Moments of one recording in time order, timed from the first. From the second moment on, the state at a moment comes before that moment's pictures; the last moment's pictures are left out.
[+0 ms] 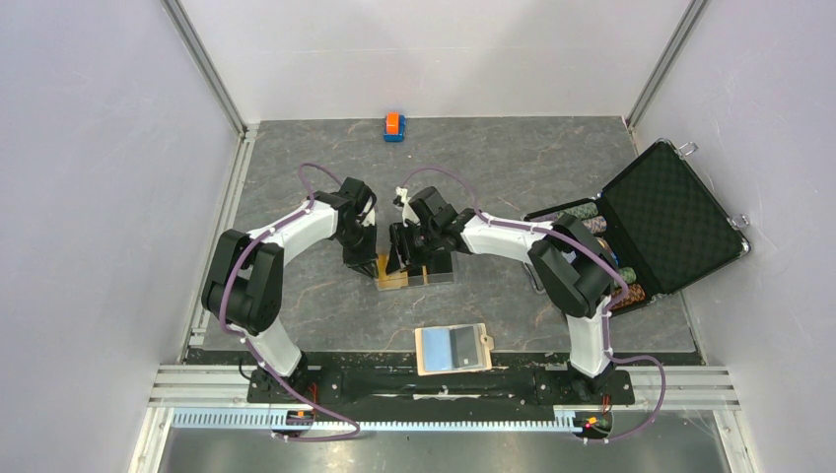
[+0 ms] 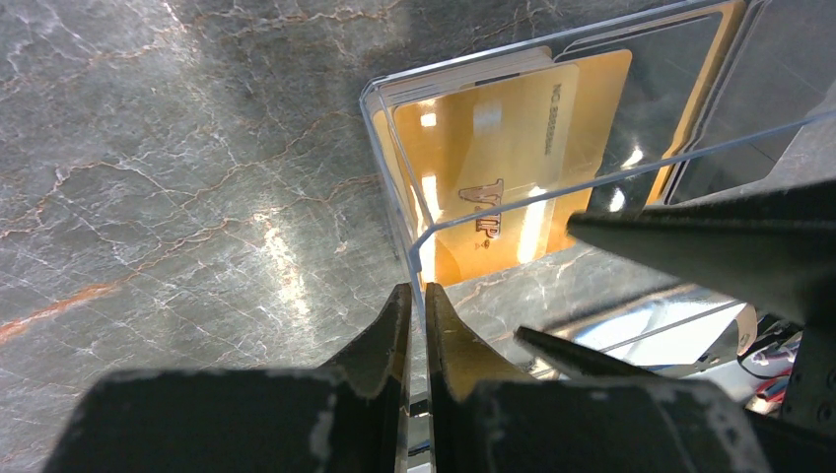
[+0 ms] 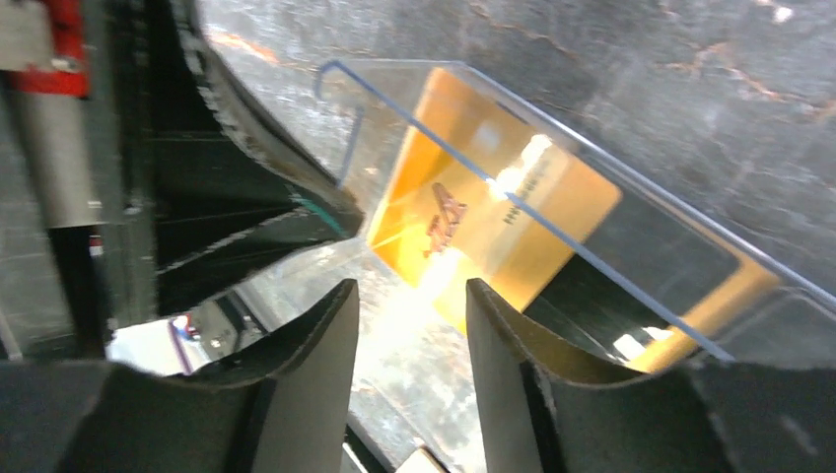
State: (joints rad) left arm -0.38 1.70 1.09 -0.79 0.24 -0.40; right arm 0.79 1.98 1.30 -0.17 -0.45 0.55
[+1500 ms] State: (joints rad) left arm -0.38 1.69 1.09 -0.78 0.24 -0.40; right arm 0.79 2.00 1.34 -0.22 -0.41 0.52
